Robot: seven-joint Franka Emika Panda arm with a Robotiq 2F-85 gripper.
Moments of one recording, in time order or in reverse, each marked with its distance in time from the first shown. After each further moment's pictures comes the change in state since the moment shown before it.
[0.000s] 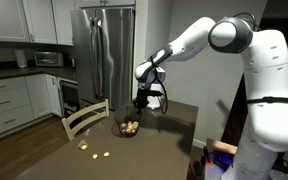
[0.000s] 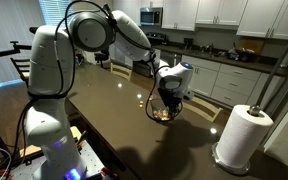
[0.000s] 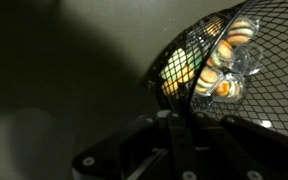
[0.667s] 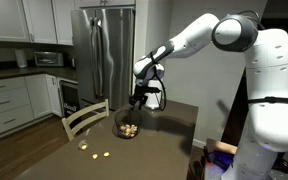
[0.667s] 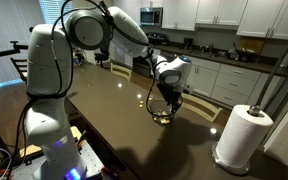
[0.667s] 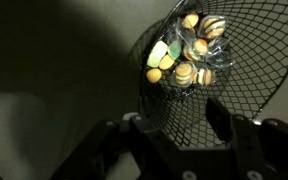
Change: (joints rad) arm 0.016 -0.037 0.017 0.019 -0.035 -0.016 0.002
